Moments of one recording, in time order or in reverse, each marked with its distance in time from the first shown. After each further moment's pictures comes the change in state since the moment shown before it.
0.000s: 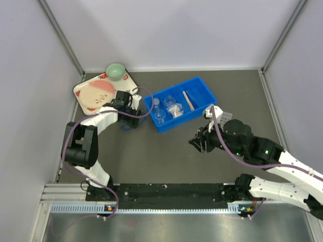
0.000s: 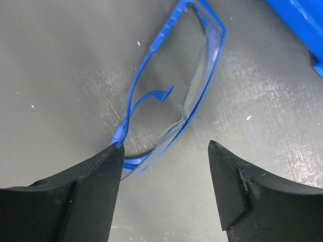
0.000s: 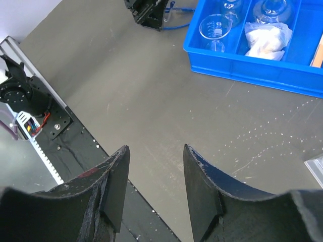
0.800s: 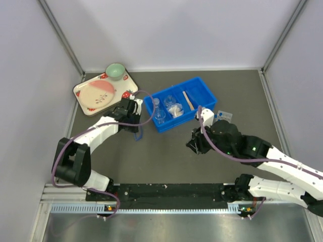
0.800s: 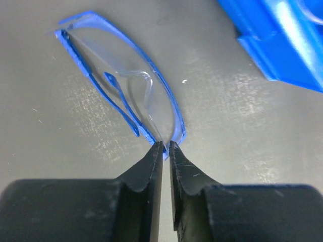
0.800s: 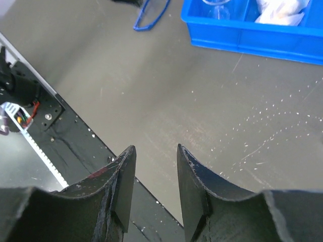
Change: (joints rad) left arm -0.129 -0.199 -0.128 -0.043 -0.052 -0.289; right arm 0.006 0.058 -0.039 -0.004 -0.001 0.068
